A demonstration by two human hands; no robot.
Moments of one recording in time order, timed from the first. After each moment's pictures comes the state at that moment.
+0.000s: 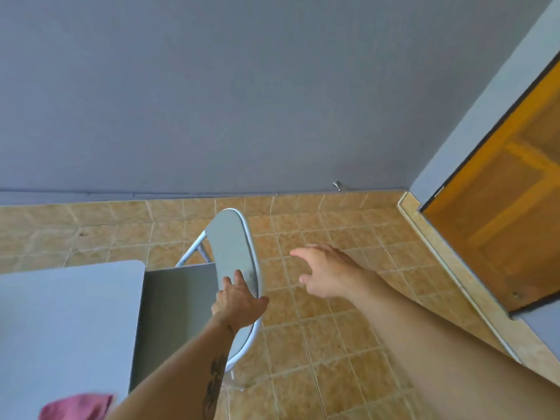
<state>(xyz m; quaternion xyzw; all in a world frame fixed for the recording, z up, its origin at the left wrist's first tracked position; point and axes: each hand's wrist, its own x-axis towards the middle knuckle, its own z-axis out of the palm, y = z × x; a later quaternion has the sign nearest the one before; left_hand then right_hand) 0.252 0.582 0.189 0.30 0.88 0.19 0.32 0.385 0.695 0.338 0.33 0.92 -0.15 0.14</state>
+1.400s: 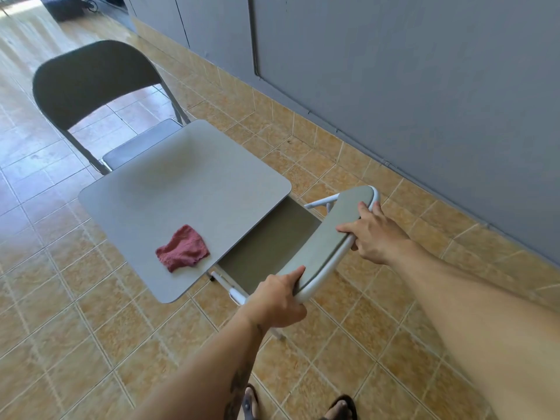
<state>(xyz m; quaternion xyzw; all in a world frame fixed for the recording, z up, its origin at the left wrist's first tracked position) 0.277 0.583 0.152 -0.02 0.89 0.31 0.33 0.159 0.797 0.188 -0.16 0.96 0.04 0.21</state>
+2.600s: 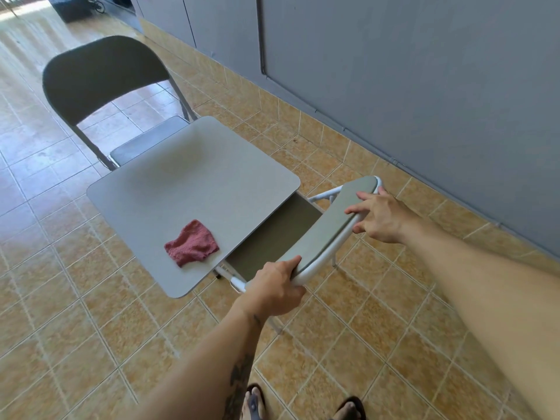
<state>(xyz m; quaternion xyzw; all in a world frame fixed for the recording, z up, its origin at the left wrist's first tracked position) 0.273 0.548 0.143 -0.02 0.91 0.31 0.27 0.143 0.785 0.187 -0.09 0.96 -0.15 0.21</state>
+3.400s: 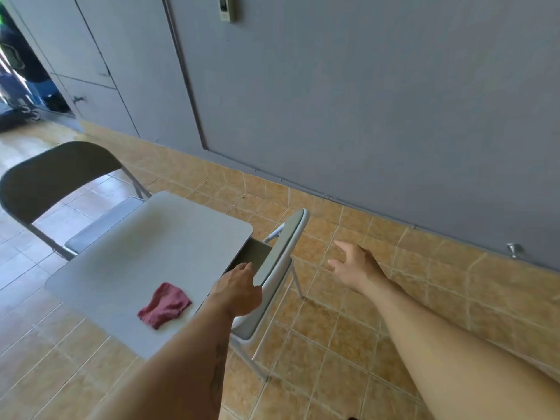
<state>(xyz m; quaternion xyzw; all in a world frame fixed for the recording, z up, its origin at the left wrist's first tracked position) 0.290 0.550 0.234 0.09 0.97 0.14 0.20 0.314 0.805 0.266 0.16 0.92 -0.34 0.09</state>
